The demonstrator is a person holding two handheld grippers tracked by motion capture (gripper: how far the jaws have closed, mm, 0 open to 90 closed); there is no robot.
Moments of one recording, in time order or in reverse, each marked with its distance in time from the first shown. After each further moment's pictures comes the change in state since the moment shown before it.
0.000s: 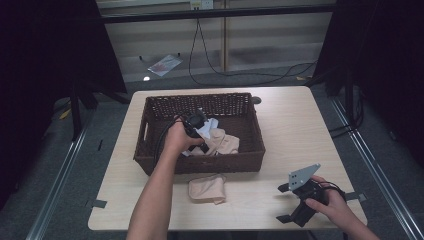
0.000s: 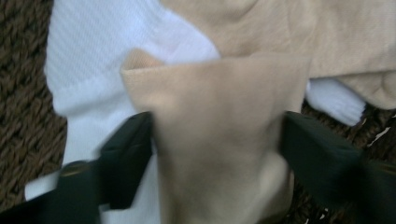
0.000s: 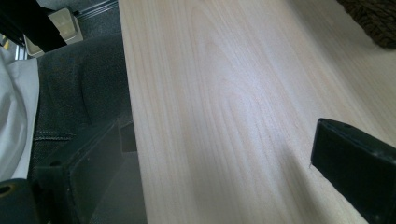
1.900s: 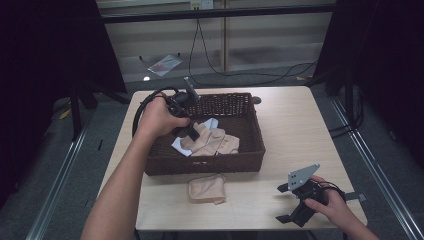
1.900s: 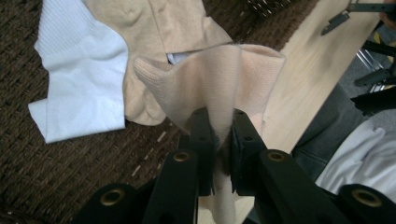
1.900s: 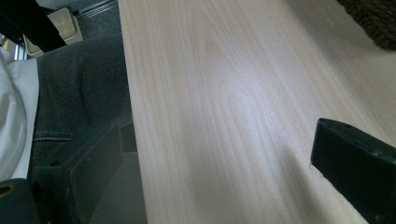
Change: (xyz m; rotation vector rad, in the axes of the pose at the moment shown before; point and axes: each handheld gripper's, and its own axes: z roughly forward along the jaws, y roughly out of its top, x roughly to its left) left arm -0.048 0.000 -0.149 0.022 -0.176 -0.002; right arm 0.000 0.001 0.001 -0.004 0.002 -0.003
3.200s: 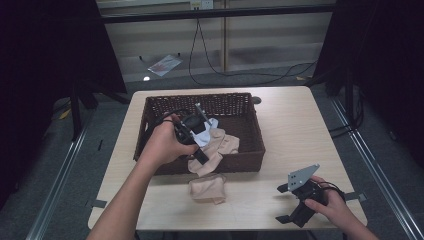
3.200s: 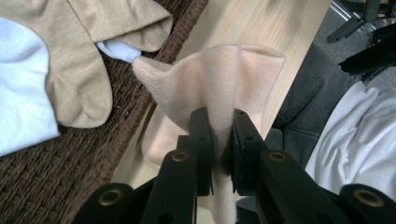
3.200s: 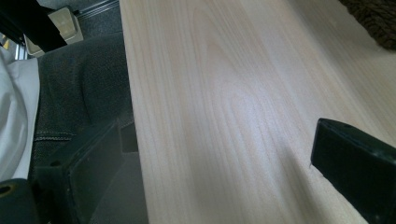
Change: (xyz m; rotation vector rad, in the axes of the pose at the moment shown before) left arm -0.050 -0.027 0.033 0.014 -0.038 0.165; right arm 0.001 0.000 0.000 0.003 0.001 0.002
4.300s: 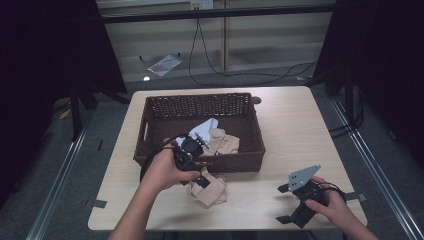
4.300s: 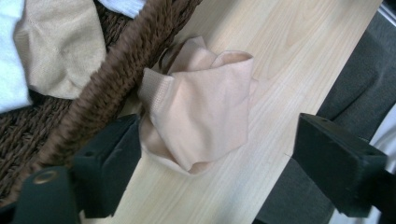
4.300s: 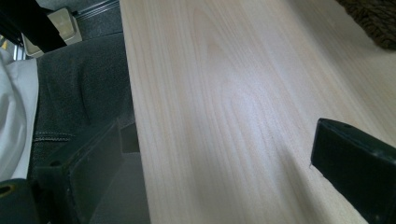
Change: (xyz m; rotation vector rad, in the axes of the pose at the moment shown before) left arm -0.003 -0.042 0.053 -0.009 0.097 -0.037; right arm 0.001 -0.001 -0.002 -0.002 -0.008 -0.002
